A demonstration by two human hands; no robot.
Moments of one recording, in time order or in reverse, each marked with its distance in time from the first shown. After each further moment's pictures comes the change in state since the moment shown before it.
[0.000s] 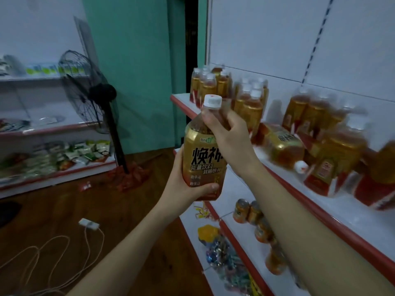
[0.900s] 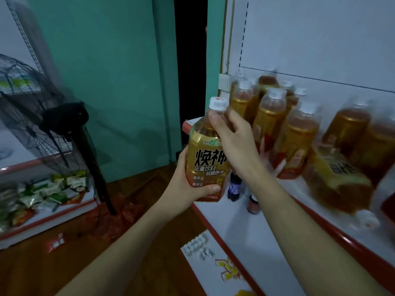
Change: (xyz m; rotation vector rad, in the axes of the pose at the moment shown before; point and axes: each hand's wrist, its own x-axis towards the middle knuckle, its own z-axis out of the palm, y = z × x) left_hand 0.447 -0.204 -0.247 0.031 -0.238 -0.035; right_hand 0.415 0.242 0.190 -0.057 0.145 0.028
